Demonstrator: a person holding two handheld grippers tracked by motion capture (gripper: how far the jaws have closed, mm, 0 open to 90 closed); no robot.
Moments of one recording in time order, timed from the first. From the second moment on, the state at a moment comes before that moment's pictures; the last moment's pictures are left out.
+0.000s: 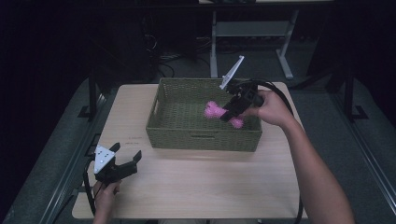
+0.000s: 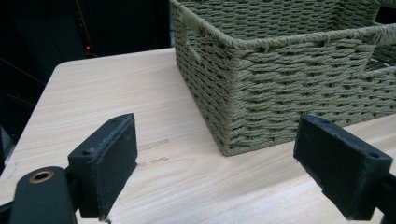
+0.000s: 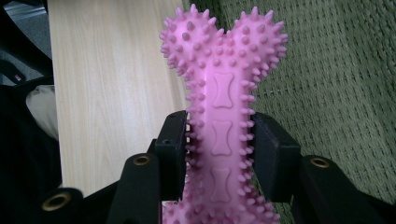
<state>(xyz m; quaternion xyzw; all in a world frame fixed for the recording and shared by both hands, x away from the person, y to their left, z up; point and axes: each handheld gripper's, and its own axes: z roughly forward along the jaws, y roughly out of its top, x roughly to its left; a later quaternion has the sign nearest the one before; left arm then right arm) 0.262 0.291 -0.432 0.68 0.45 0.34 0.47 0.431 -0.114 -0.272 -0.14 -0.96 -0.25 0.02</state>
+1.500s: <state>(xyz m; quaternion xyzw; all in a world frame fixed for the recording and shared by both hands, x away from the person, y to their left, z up) 0.263 0.295 -0.432 0.68 0.45 0.34 0.47 0.486 -0.117 -0.330 -0.21 -0.95 -0.21 0.05</state>
